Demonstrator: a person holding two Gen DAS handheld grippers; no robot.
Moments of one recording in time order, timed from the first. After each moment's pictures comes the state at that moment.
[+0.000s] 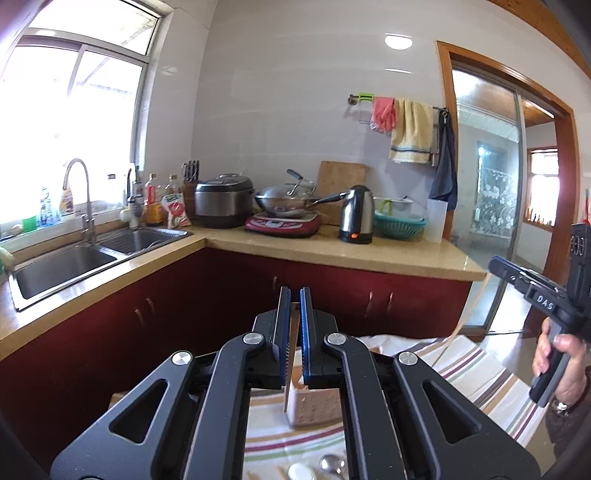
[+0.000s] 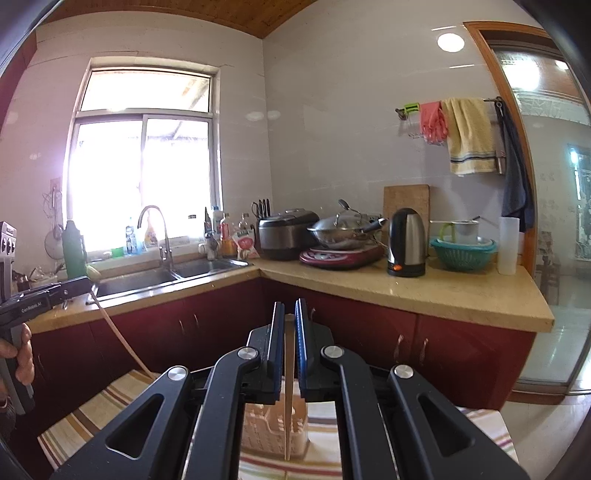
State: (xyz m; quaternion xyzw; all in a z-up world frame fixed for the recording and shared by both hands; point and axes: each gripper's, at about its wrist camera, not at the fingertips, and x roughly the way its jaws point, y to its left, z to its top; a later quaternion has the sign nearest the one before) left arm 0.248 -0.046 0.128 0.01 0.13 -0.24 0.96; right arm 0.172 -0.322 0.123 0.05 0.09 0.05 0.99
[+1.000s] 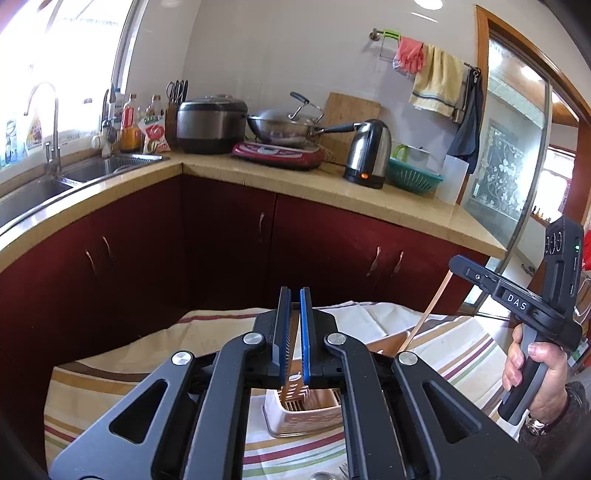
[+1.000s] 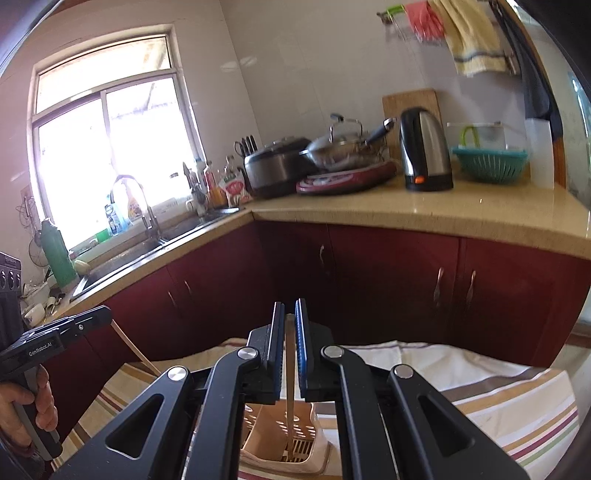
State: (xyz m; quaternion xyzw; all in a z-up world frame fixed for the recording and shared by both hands) left arm 0.387 -0.095 0.036 -0.01 0.26 -0.25 0.93; right arm 0.308 -0.339 0.033 0.14 0.22 0.07 0.96
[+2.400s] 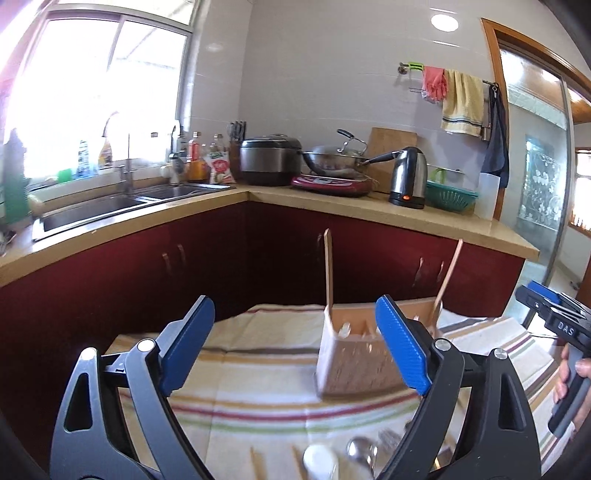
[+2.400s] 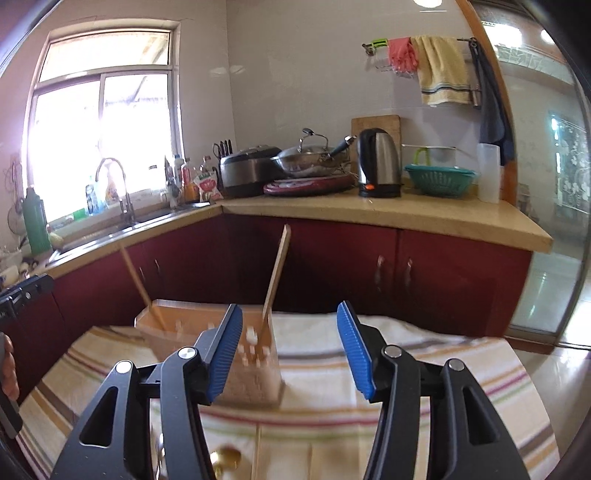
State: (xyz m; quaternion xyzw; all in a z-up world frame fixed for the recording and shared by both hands) left arm 0.255 -0.043 0.005 0.00 0.17 -0.12 0.98; right arm 0.182 -0.324 -0.001 0.07 0.20 -0.02 0.98
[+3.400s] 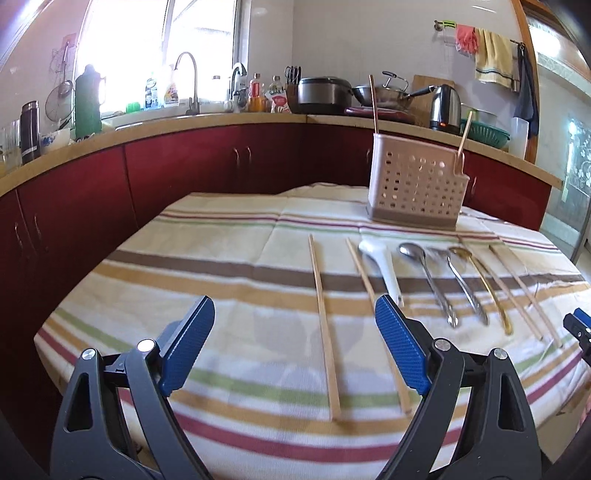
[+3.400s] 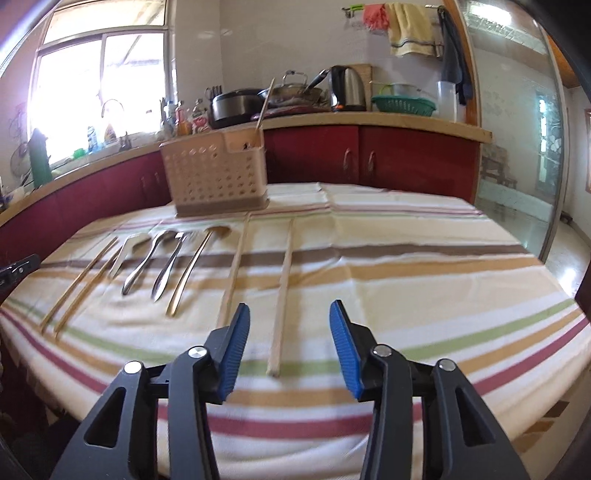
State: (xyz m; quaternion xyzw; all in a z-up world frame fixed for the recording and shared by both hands) left arm 0.088 0.012 -0.154 0.00 0.26 -0.03 0.97; right arm 0.006 -0.293 -0.154 0.06 0.28 -0.04 0.96
